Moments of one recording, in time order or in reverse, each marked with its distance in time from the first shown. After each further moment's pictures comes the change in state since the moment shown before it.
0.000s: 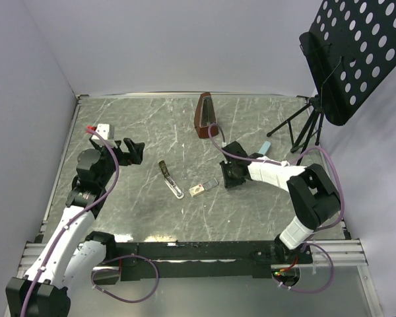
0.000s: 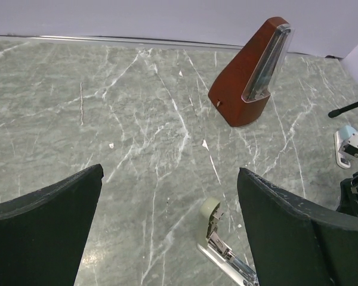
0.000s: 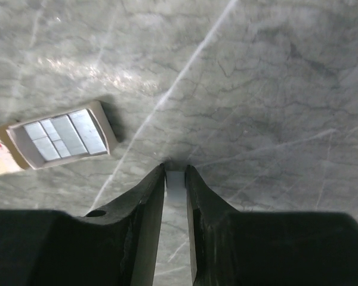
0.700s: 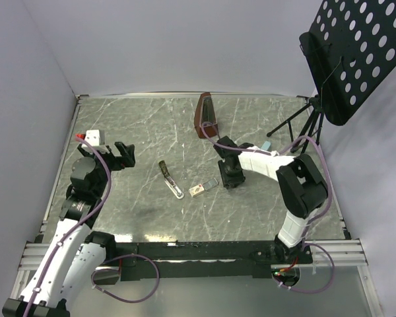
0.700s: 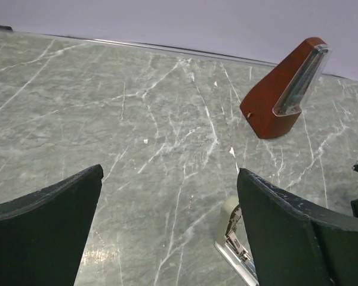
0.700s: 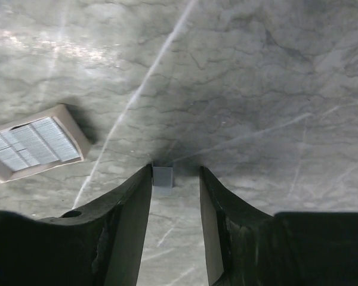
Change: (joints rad) left arm -0.011 -0.140 0.005 -0.139 -0.172 -0.006; right arm 0.022 0.125 0.179 -0.250 0.091 0.010
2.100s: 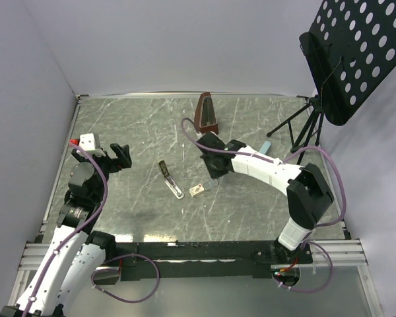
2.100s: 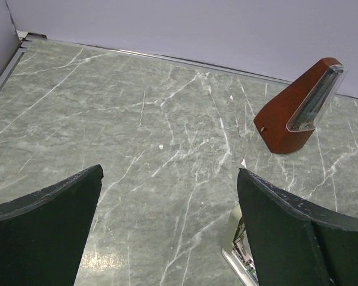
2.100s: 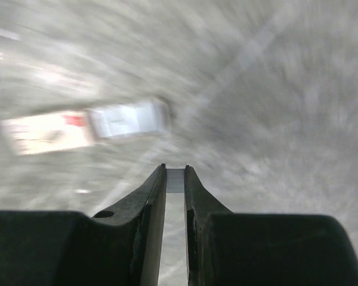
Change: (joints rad) left arm -0.052 -0.071 0.000 -0.045 -0.156 -0.007; right arm 0.166 -0.069 0.155 -0.097 0.129 -0.058
